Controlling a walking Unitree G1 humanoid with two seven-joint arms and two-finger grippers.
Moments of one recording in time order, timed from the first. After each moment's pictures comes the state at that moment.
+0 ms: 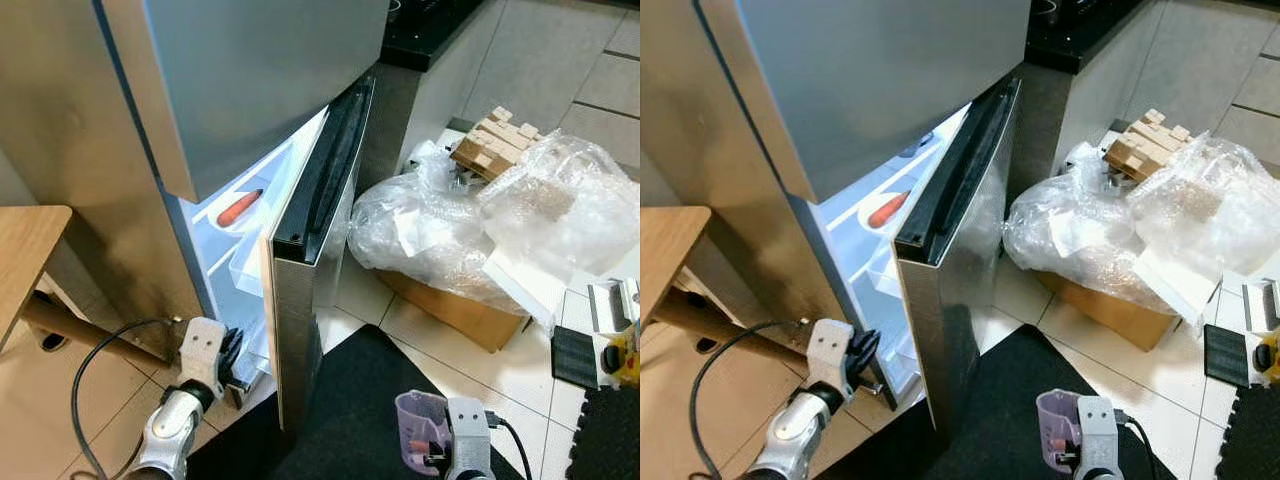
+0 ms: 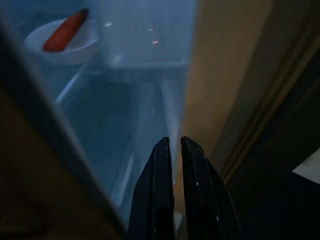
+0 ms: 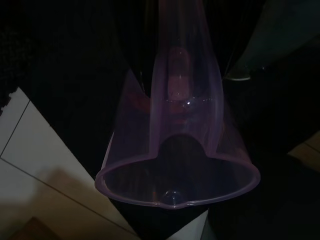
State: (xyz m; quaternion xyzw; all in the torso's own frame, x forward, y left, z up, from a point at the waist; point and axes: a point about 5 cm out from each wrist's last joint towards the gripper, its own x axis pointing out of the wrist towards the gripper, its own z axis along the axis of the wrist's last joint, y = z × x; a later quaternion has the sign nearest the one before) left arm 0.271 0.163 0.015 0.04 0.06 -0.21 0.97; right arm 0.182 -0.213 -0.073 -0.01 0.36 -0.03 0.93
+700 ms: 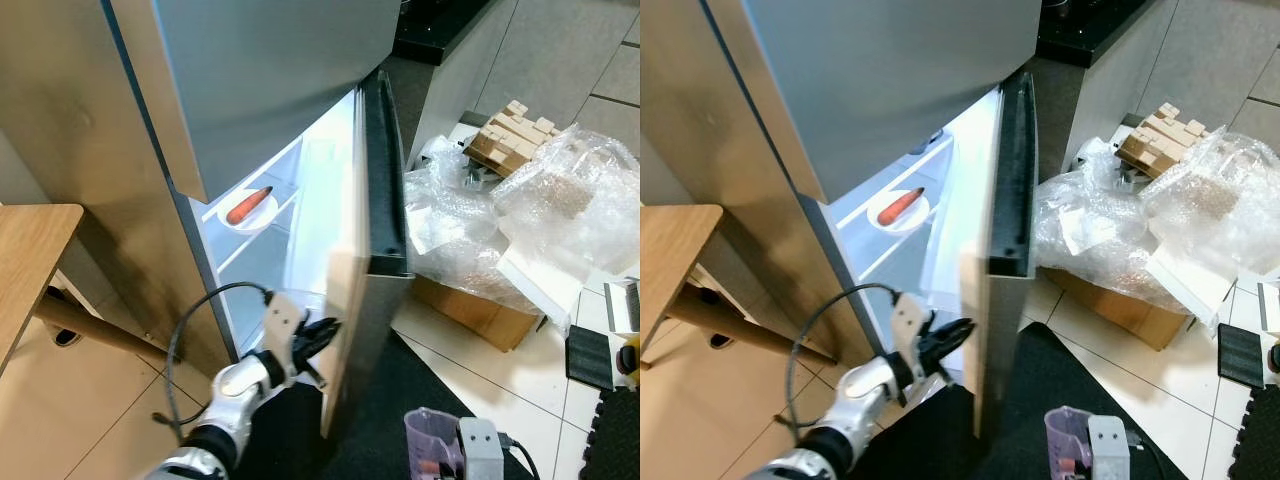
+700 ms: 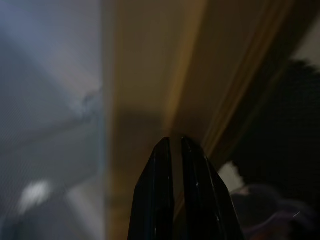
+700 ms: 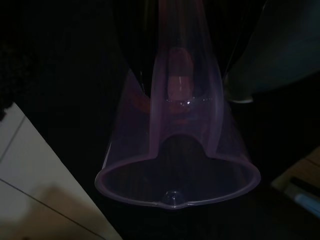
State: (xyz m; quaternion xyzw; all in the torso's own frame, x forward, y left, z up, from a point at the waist) left arm 0.283 0.039 0.052 -0.05 0.01 -0.49 0.87; right arm 0.151 -0.228 -0.081 -0.01 0.38 -0.04 0.92
